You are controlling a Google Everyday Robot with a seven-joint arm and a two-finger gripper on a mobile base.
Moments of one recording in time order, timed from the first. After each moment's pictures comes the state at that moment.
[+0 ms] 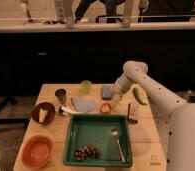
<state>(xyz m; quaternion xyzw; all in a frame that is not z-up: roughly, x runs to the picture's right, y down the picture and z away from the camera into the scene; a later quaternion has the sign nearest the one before) 0.109 0.054 0.894 -0.32 -0.18 0.08 0.92</state>
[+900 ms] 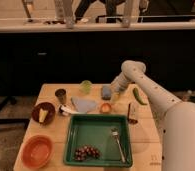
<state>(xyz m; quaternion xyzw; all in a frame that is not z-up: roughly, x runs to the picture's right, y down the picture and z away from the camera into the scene) 0.102 0.041 0.915 -0.30 -0.20 0.07 0.93</state>
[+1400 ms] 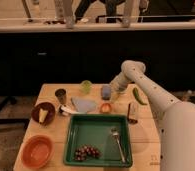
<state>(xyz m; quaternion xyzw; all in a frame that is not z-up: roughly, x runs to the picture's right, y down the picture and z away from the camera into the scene) 0.098 0.034 0.923 -0.29 -0.20 0.07 0.93</state>
